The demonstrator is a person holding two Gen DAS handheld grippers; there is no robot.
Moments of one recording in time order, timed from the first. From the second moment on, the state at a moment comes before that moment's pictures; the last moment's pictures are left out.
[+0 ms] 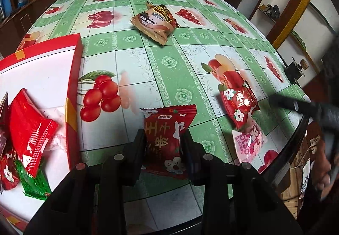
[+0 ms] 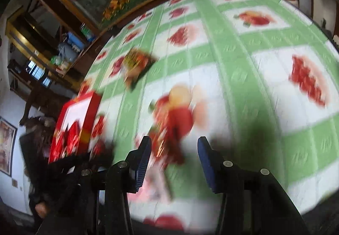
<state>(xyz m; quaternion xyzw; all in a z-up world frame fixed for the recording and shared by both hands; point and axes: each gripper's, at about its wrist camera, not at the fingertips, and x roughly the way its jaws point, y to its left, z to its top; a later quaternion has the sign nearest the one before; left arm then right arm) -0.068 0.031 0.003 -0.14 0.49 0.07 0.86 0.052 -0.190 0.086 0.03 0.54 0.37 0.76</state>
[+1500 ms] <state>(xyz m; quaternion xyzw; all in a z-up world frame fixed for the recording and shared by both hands) -0.096 0.025 0.042 -0.06 0.41 0.14 0.90 0.040 -0.140 0.112 0.00 0.42 0.37 0.83</state>
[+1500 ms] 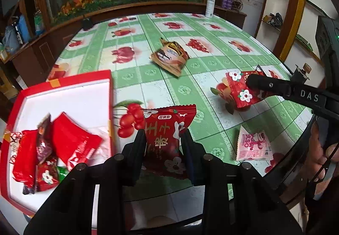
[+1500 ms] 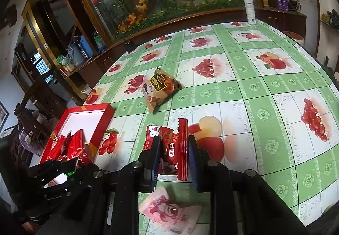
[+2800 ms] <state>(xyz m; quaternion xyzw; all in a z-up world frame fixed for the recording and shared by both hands) -0.192 0.165 0.070 -0.13 0.34 0.33 0.87 -0.009 -0.025 0.144 -0.06 0.39 0.48 0.78</state>
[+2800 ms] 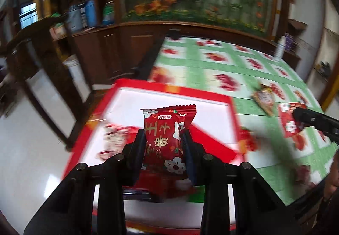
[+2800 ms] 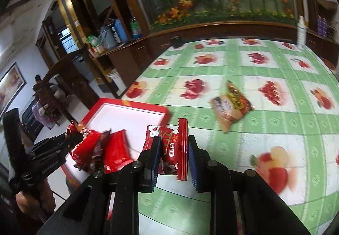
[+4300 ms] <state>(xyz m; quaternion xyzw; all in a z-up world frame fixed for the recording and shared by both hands) -0.140 0.089 0.052 -0.06 0.40 0.26 0.88 0.038 -0.190 0.088 -0.05 0.46 0.39 0.79</state>
